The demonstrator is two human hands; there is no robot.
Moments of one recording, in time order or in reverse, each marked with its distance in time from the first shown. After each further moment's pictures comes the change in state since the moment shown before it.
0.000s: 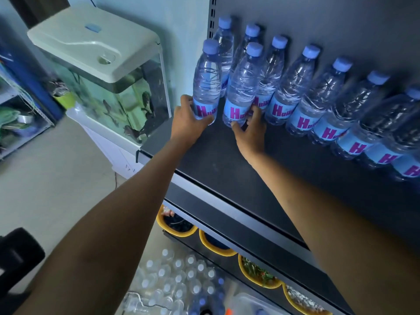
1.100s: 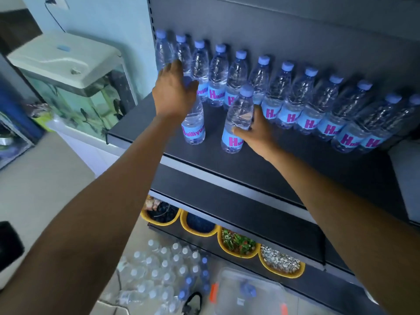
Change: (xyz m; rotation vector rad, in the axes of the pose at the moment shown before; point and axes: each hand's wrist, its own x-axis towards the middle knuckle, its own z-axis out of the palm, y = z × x) left_hand -0.137 0.179 0.009 0.413 0.279 0.356; right_hand -0.120 -0.008 -0.227 0.088 -0.147 -0.038
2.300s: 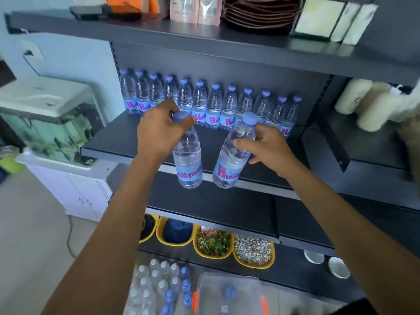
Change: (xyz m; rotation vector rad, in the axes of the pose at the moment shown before) left_hand -0.178 0.127 -0.126 -0.390 -0.159 0.086; right_hand -0.232 -0.091 -0.167 -0.021 0.067 0.095
